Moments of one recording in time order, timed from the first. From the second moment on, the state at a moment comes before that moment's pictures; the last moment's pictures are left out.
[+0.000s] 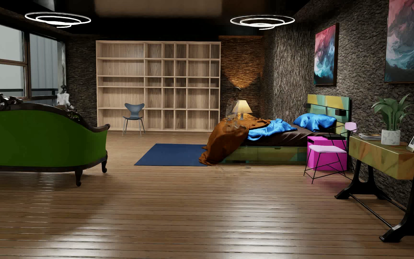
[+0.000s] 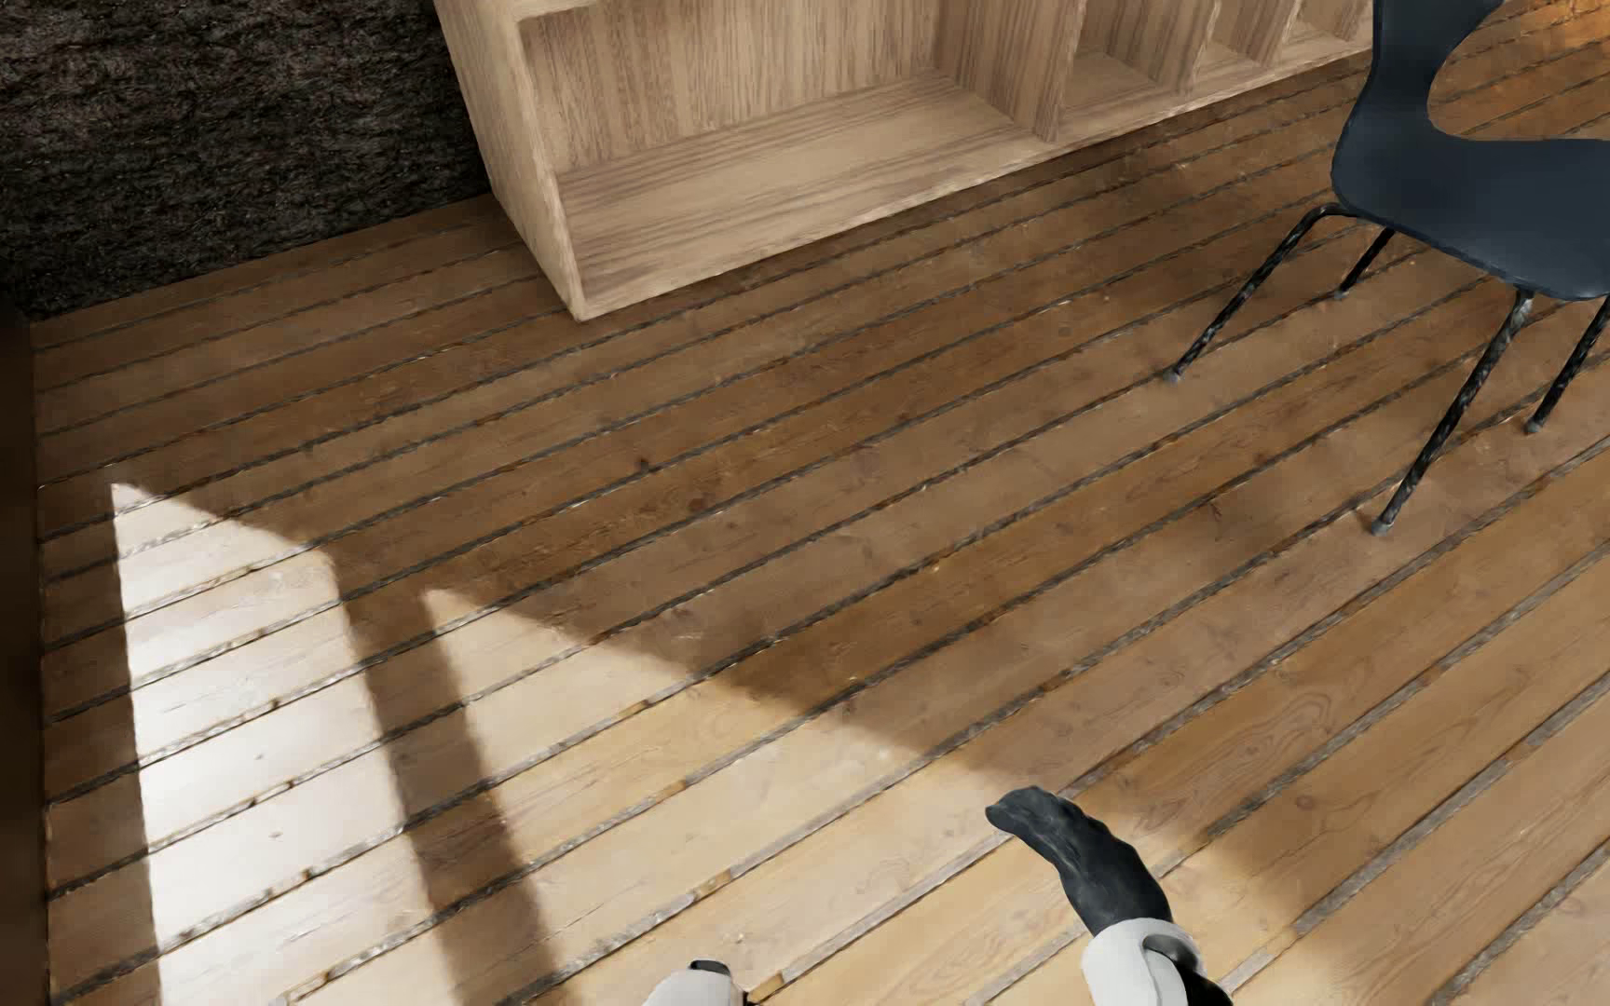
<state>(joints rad) -0.51 -0.30 0.06 0.04 0.15 0.04 -0.10 -0.09 0.09 0.71 1.09 0.12 0.08 -0.05 -0.12 0.09 -0.11 -0.09 0.24 -0.33 0.16 1.04 0.49 0.99 -0.81 0.06 0.00 -0.09 -0.15</state>
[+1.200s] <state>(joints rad) -0.29 -0.27 -0.05 0.24 -0.59 -0.05 0.44 -0.53 0.02 0.34 0.90 -0.18 0.25 0.01 -0.34 0.13 -0.15 -0.20 -0.03 -0.27 -0.03 0.73 0.54 1.28 -0.75 0.04 0.21 0.23 -0.22</state>
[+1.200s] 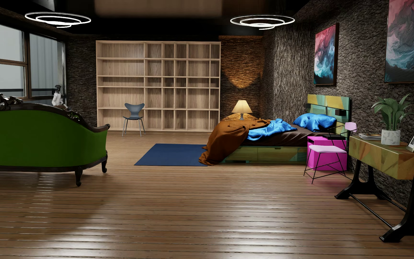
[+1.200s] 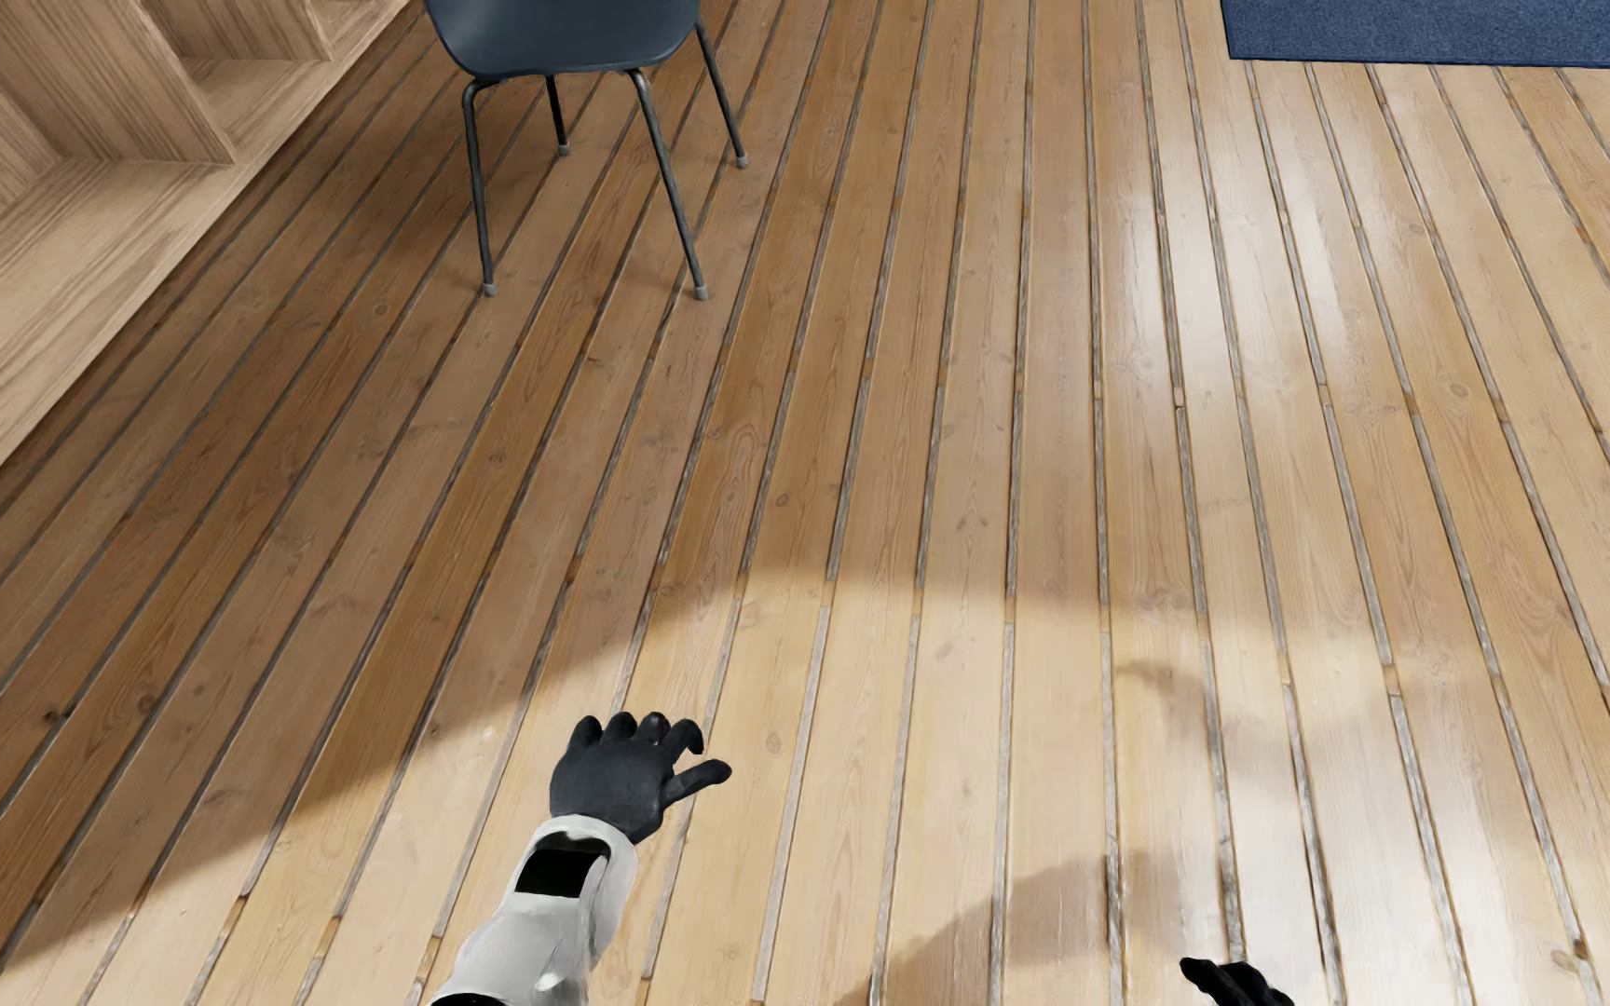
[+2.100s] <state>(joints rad) -0.34 -0.65 0.12 -0.26 -0.21 -0.10 0.06 0.02 0.13 0.63 1.18 -0.05 0.06 -0.29 -0.13 0.06 -0.31 0.16 0.10 0.01 0.39 0.62 1.02 0.86 -0.84 -0.02 0.25 0.23 0.08</state>
